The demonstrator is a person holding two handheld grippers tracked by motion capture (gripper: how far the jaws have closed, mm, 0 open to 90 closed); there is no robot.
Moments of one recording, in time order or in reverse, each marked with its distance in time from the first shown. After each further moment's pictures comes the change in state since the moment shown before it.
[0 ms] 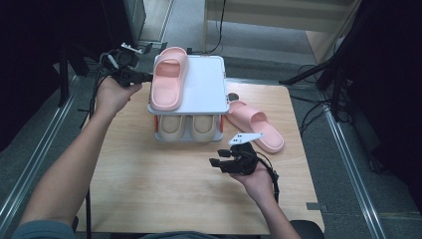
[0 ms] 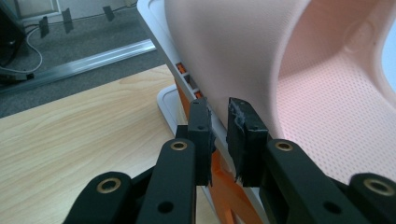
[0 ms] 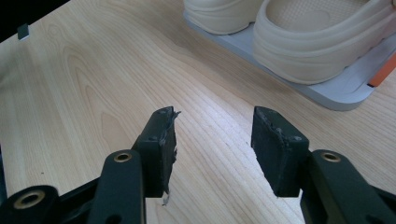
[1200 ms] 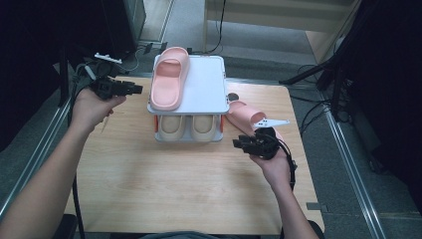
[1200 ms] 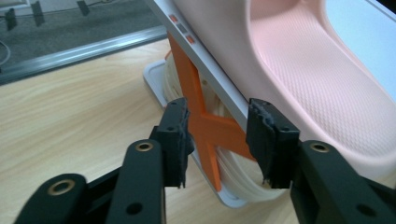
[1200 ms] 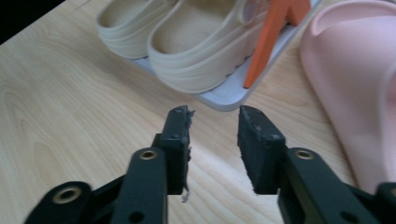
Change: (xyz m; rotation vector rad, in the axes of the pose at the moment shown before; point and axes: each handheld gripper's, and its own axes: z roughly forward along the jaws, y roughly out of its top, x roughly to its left) left arm 0.016 -0.046 -0.046 -0.009 -0.122 -0.012; right arm -0.065 0.004 -0.032 -0.066 -0.124 0.117
